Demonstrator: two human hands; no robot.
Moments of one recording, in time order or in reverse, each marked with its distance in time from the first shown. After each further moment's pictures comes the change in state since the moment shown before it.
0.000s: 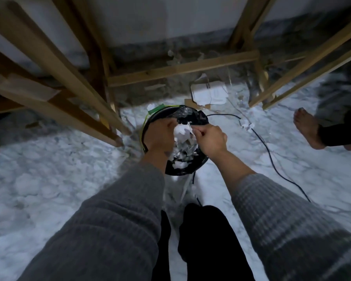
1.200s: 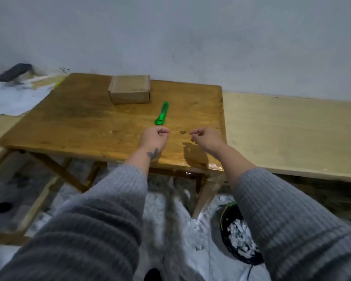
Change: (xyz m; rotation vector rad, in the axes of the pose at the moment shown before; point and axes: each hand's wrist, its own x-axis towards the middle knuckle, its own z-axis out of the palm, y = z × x) left_hand -0.123 -0.052 -0.571 -0.343 0.391 -0.097; right_hand -0.192 -0.529 -0.167 0.189 -0.147 -0.485
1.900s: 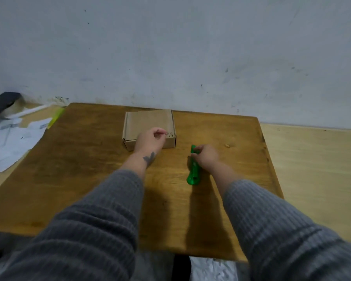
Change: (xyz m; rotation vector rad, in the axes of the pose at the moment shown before) left_hand 0.247 -0.023 -0.102 0.059 0.014 0.097; right_hand 0.226 -0.093 0.083 -0.039 -0.022 0.236
